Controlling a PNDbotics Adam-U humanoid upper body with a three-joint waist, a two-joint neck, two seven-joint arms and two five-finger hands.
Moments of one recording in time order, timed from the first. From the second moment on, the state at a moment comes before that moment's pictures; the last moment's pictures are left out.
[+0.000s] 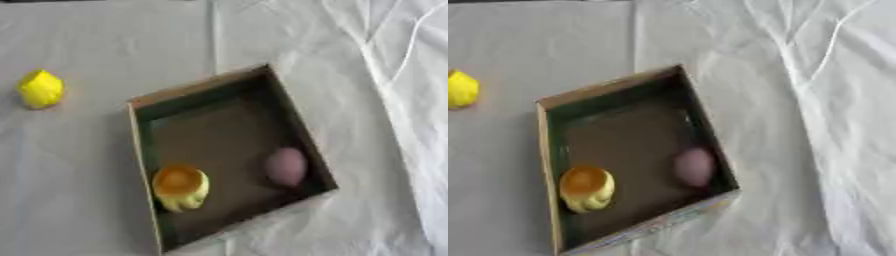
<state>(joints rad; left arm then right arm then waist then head) -0.38 1.12 0.02 -1.55 -0.37 -0.28 -0.21 -0.10 -0.93 -0.28 -1.98 -0.08 -0.60 -0.20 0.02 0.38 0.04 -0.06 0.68</state>
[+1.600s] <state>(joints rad) -0.74 0.81 -0.13 -1.09 -0.50 -0.30 -0.37 -0.17 -0.87 -0.23 -1.98 -0.17 -0.50 -0.07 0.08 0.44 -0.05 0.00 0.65</state>
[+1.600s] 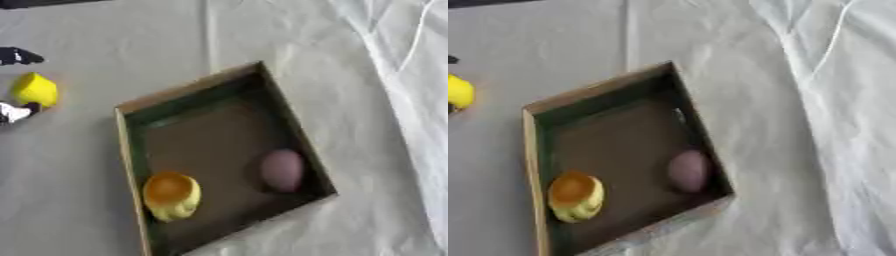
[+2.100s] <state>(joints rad) -0.75 0.80 -0.13 -1.07 -0.56 -0.27 -0.36 -0.16 -0.86 -0.23 -1.98 -0.19 -0.47 -0.04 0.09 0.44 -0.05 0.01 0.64</state>
